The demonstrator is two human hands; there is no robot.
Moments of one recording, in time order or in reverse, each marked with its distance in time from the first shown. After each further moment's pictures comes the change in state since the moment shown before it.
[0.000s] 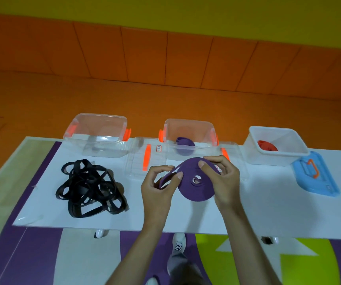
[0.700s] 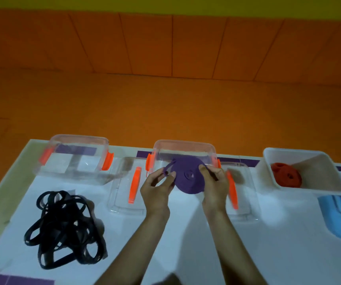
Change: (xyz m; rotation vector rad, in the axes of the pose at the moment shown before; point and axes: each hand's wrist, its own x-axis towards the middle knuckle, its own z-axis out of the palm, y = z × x) left_hand 0.199 -0.086 0.133 -0.091 0.292 -0.352; right_hand 0.225 0.105 0.004 0.076 0.289 0.317
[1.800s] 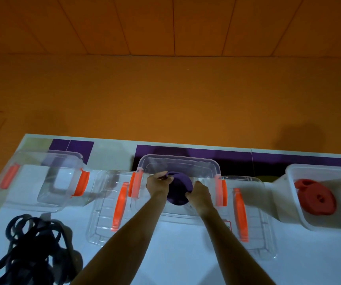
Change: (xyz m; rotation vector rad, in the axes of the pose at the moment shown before) left_hand 0.223 -0.111 0.076 0.911 0.084 -0.118; right_hand 0.185 0.137 0.039 -1.154 -0.511 0.222
